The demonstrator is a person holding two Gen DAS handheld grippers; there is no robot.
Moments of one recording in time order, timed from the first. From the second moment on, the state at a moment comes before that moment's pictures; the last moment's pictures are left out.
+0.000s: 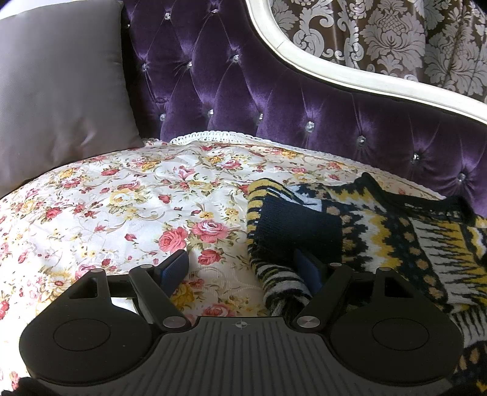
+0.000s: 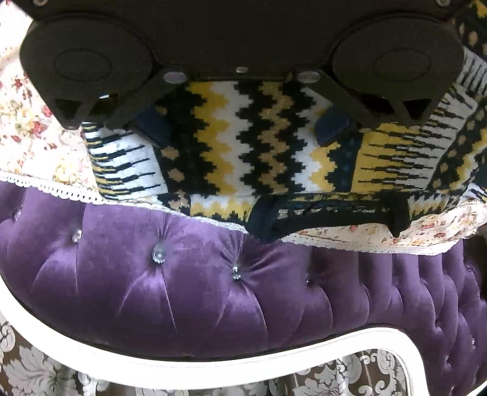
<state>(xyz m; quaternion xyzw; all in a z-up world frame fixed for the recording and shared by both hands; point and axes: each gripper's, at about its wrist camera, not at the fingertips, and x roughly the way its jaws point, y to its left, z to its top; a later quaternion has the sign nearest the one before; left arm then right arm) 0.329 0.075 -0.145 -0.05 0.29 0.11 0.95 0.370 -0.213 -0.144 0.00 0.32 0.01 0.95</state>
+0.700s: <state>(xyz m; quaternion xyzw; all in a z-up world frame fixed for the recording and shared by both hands) 0.331 0.083 -0.136 -0.07 0.31 0.09 0.94 0.369 -0.213 -0.145 0.00 0.29 0.01 0.96</state>
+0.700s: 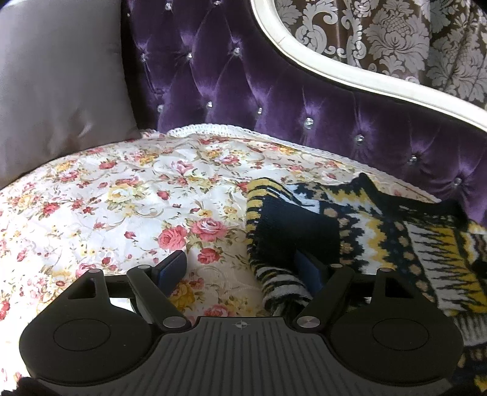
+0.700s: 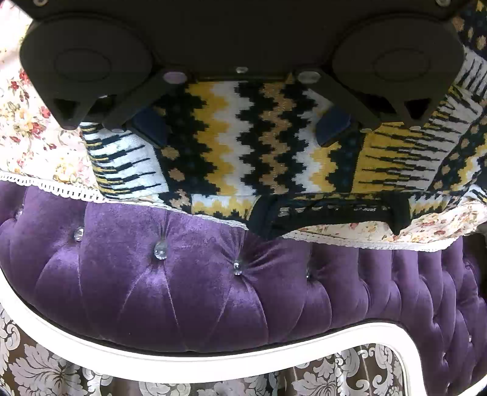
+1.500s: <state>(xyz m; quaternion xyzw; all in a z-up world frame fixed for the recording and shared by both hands) 0.096 0.085 -0.091 -0.05 0.33 0.04 0.94 0.256 -0.254 -0.079 0.06 0.26 0.04 0.96</state>
